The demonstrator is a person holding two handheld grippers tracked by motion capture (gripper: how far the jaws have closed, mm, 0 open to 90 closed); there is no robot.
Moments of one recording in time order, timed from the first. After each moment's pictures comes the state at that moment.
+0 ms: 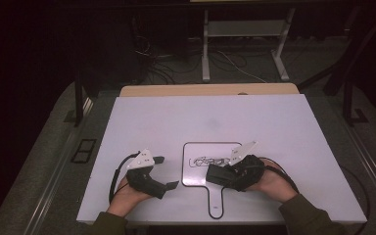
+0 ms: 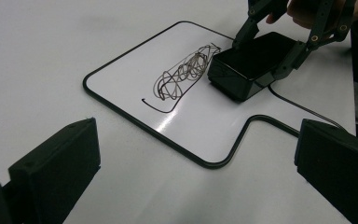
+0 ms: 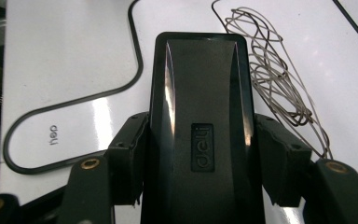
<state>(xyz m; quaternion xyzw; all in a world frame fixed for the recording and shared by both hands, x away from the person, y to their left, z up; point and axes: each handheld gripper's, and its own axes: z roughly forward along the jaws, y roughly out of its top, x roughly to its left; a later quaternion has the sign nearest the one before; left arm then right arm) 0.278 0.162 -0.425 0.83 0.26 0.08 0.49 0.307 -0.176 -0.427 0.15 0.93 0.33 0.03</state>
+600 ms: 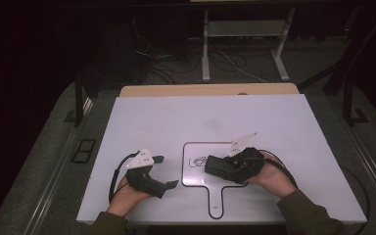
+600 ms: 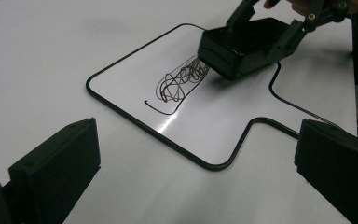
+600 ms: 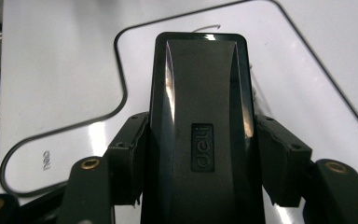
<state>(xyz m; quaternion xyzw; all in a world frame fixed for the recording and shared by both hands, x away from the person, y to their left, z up) 0.279 0.163 -0.424 0.82 0.26 0.08 0.50 0.319 -0.173 -0.409 0.17 0.92 0.34 0.04</state>
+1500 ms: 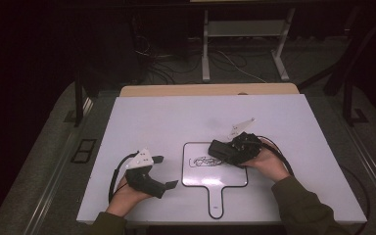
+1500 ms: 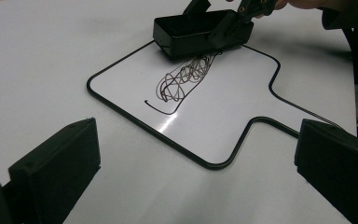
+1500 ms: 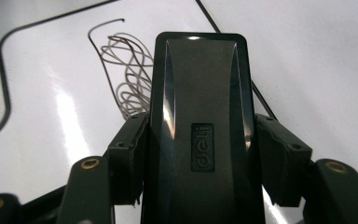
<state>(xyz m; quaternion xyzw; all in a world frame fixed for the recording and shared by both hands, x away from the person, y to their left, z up) 0.278 0.164 -0.424 0.82 0.26 0.08 0.50 0.369 -0.180 -0.422 0.23 0.92 0.32 0.07</state>
